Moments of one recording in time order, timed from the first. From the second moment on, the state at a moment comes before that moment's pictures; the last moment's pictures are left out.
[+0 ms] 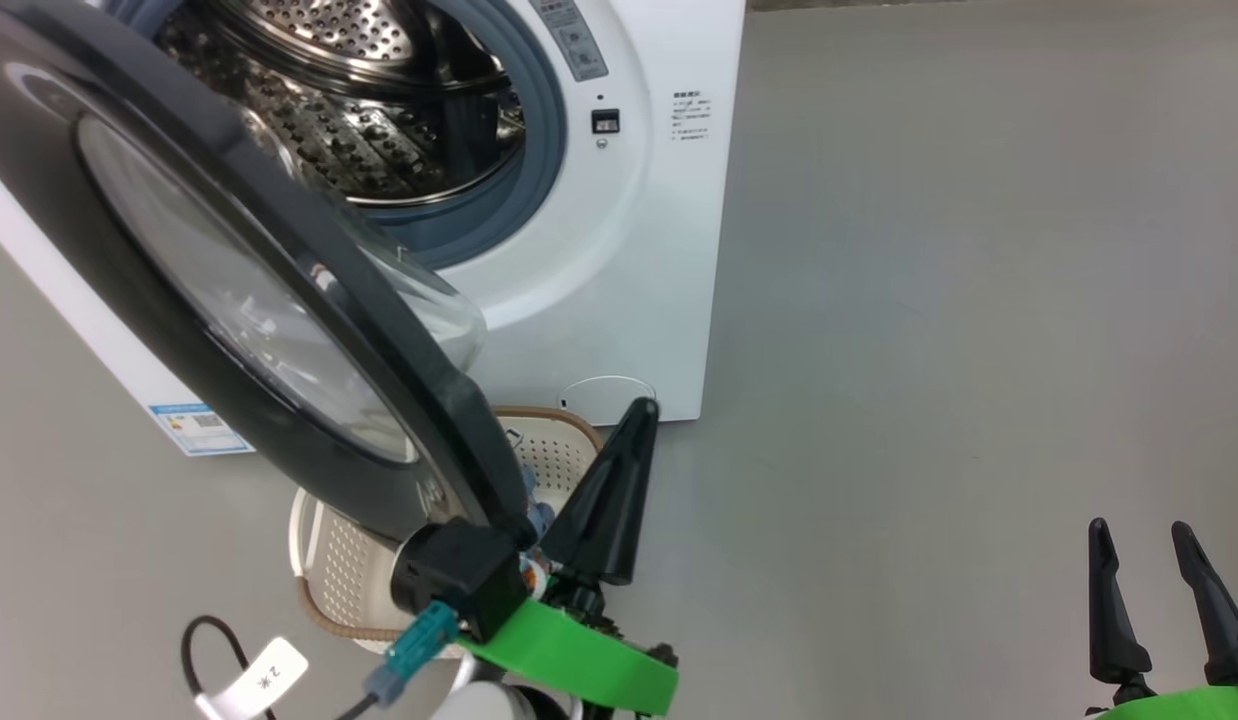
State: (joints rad) left arm -0.30 0.05 -0.64 0.01 -0.51 0.08 -0.19; right arm 0.15 -0.03 -0.21 0.02 0.16 0.13 -0.18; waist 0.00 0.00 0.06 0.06
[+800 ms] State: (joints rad) left arm -0.35 0.05 -0.51 0.29 -0.56 0.12 -0.25; right arm 0.15 -0.03 -0.22 0.04 0.18 0.13 -0.19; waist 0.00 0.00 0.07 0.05
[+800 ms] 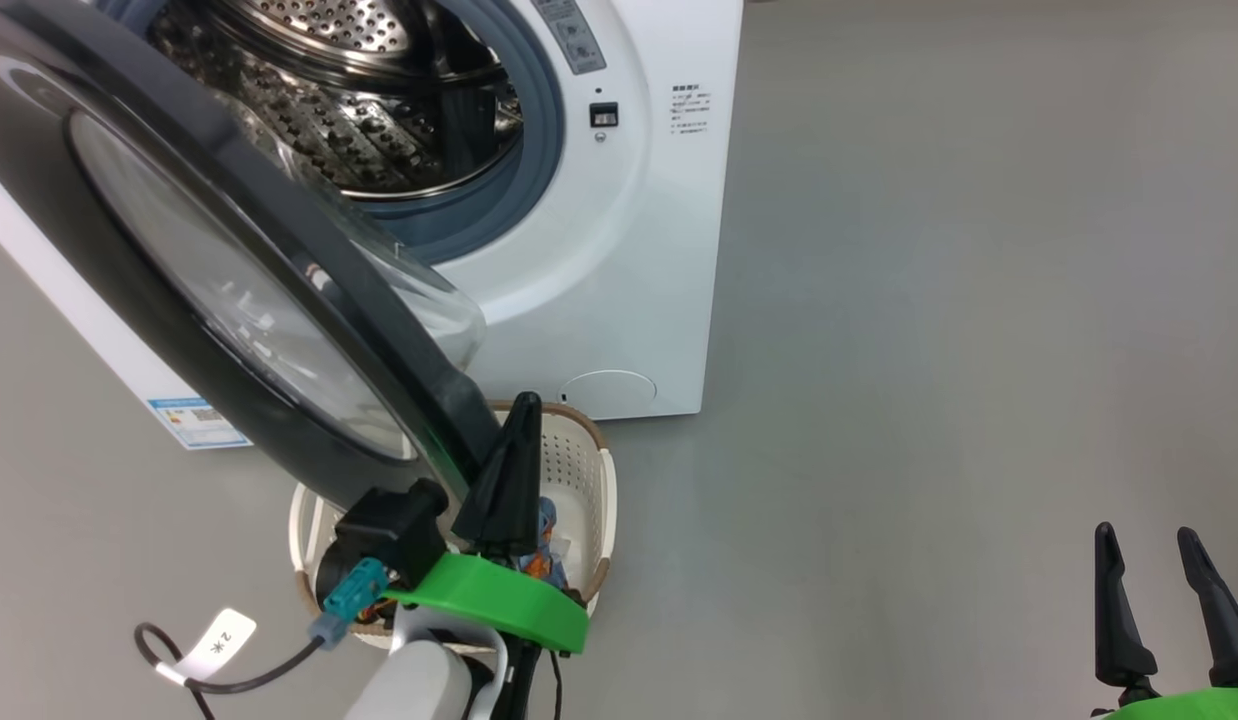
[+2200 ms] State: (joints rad) left arm -0.30 0.03 -0.52 0.23 -0.43 0.11 -0.26; right arm 0.15 -0.03 -0.26 0.04 0.18 0.13 -0.16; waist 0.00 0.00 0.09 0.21
